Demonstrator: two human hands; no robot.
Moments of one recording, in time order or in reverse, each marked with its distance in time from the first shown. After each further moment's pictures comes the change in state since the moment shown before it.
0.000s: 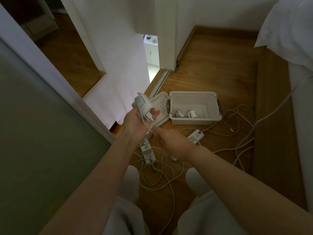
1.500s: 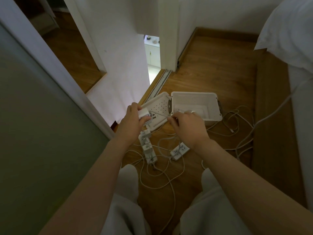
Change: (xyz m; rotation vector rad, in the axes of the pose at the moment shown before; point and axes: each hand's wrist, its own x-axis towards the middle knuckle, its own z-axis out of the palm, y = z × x) left_hand 0.001 0.021 -0.044 1.794 0.046 0.630; right_hand -0.007 -0.011 -0.036 -0.247 0.335 0.298
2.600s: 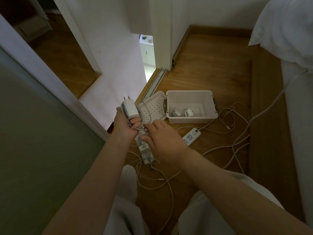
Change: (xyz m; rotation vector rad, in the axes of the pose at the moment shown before) left_hand 0.017 0.015 0.011 -1.688 -0.046 -0.726; right_hand -0.018 -0.024 0.025 0.054 -0.126 -0.282
